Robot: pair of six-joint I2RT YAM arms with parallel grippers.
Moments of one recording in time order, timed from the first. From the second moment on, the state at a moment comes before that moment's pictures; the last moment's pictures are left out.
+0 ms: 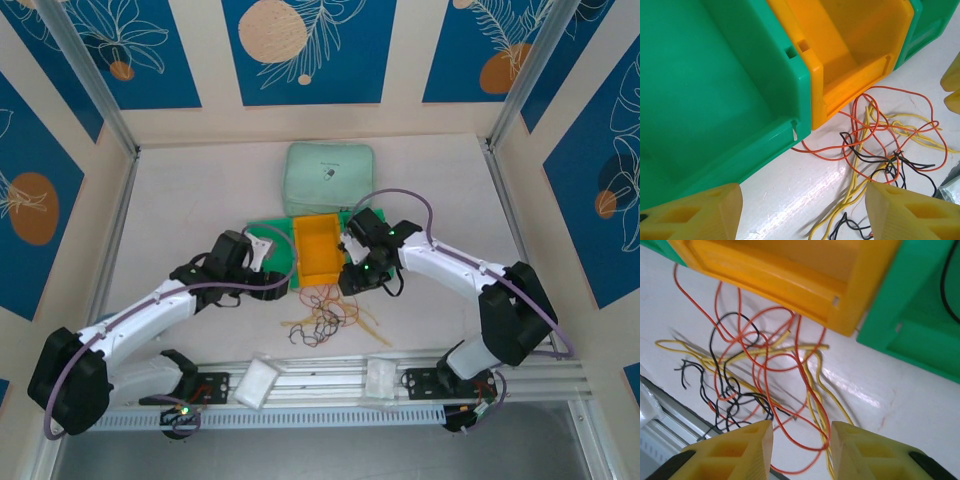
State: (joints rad) left arm -0.60 1.13 0.66 -0.41 0.28 -0.32; right arm 0.65 1.50 1.02 -0.85 -0.30 0.26
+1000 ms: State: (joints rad) left arm -0.61 1.02 0.63 -0.41 0.28 -0.32; right arm 0.73 1.36 1.29 -0.92 -0.24 0.27
